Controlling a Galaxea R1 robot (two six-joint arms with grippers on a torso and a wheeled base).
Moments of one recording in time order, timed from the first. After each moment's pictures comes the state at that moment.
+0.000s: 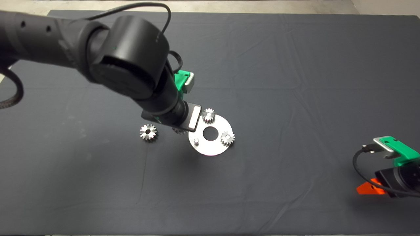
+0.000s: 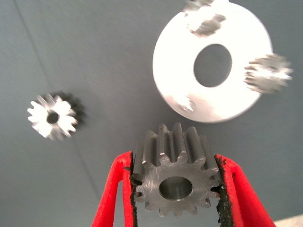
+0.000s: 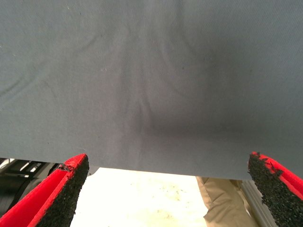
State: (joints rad) left arm -0.59 2.60 -0.74 0.36 1.52 -1.61; right arm 0.28 1.77 -0.47 -0.32 -1.53 1.23
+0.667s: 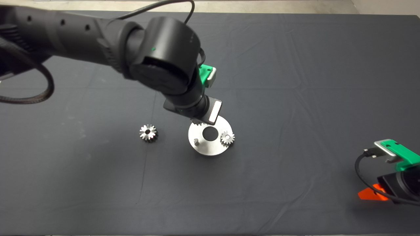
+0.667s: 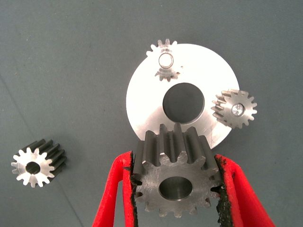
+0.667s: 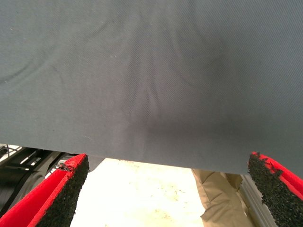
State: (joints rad) left arm -0.58 2.73 -0.90 0.39 1.53 -1.47; right arm 0.28 1.76 -0.42 -0.32 -1.53 1.23
